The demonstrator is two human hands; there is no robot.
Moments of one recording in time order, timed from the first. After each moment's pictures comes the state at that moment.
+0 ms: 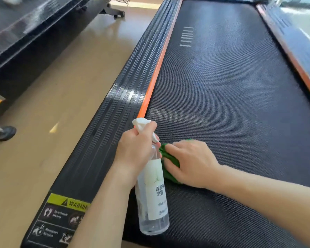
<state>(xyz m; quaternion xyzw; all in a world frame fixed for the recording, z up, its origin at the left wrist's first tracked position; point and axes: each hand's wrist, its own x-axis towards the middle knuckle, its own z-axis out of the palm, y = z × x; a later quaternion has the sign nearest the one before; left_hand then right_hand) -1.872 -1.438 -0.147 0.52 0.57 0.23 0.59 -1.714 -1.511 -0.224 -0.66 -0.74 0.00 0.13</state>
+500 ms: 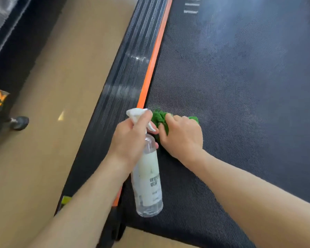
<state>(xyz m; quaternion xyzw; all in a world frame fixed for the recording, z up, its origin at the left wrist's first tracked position) -1.843 -1.407 -0.104 0.50 0.61 0.20 0.59 -1.711 -1.440 -0.230 -0.80 -0.58 -0.01 0.16</state>
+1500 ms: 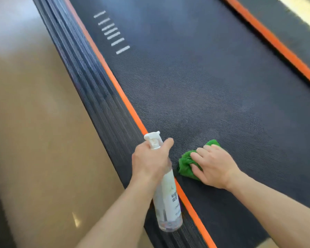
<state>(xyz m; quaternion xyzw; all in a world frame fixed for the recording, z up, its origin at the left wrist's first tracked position) -1.786 -1.214 -0.083 0.67 0.50 -0.11 0.53 -1.728 -1.419 -0.203 -0.88 -0.47 0.04 0.05</state>
